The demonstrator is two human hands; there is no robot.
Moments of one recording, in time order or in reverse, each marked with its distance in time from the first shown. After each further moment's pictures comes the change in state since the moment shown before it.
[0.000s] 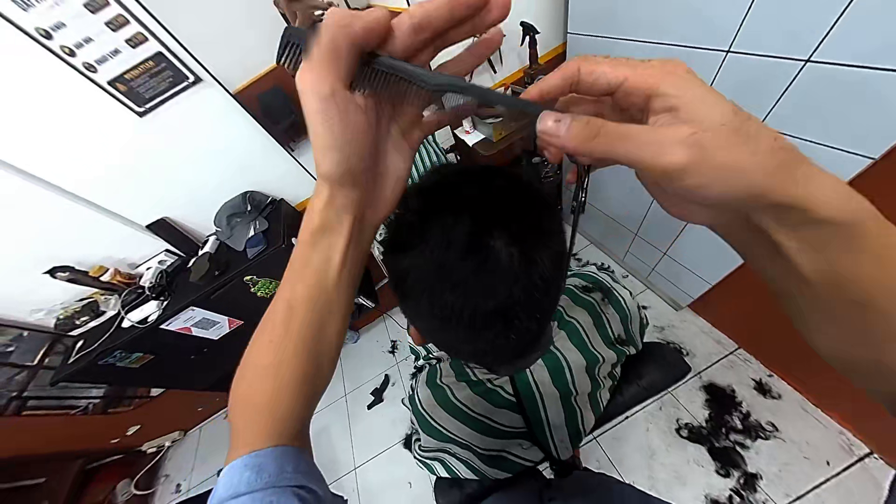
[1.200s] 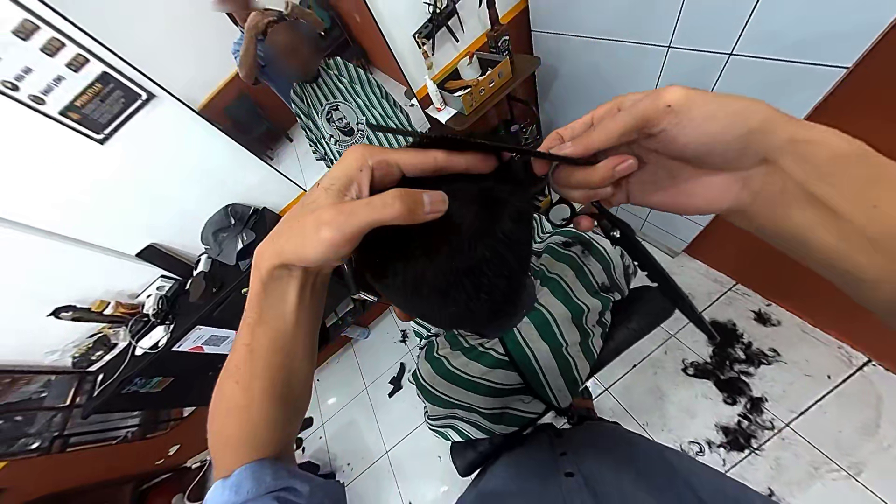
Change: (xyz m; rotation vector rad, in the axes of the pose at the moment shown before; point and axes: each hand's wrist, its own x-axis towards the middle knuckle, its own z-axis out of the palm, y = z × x) left_hand -0.056 -0.002 0.000 0.470 -0.605 -0.137; right_hand -0.063 0.010 -0.013 0.704 -0.180 0.591
